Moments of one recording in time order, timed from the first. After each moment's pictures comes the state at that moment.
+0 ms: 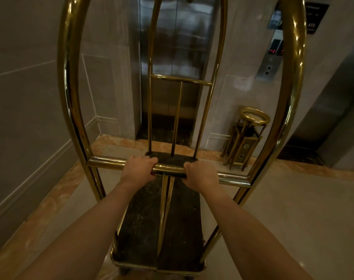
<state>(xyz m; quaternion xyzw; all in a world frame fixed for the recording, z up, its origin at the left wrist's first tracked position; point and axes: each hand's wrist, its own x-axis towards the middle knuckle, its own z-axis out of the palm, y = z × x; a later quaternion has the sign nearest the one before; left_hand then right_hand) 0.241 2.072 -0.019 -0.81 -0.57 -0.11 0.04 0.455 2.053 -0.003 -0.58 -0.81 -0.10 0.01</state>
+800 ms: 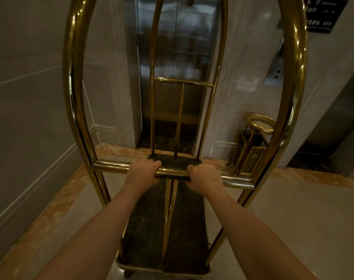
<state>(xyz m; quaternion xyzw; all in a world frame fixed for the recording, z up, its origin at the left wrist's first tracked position) 0.263 2.219 -0.021 -0.81 -0.57 -0.13 0.05 0.480 2.202 -0.002 -0.57 -0.82 -0.09 0.05</state>
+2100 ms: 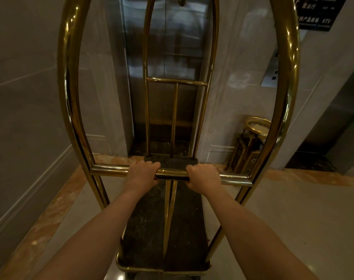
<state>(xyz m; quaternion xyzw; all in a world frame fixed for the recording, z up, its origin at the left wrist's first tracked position) 0.272 2.361 -0.014 -0.82 -0.57 -0.08 0.03 0.480 2.339 -0.001 -0.59 -0.80 -0.09 0.01</state>
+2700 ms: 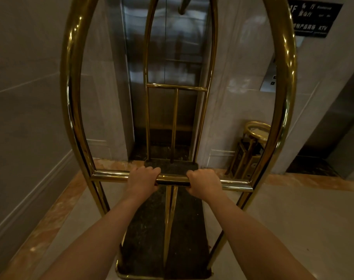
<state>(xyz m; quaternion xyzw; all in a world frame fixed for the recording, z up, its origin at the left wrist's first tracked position) 0.273 2.355 -0.014 -0.82 -0.57 -0.09 0.04 0.486 2.342 -0.007 -0.59 -0.80 -0.09 0.01</state>
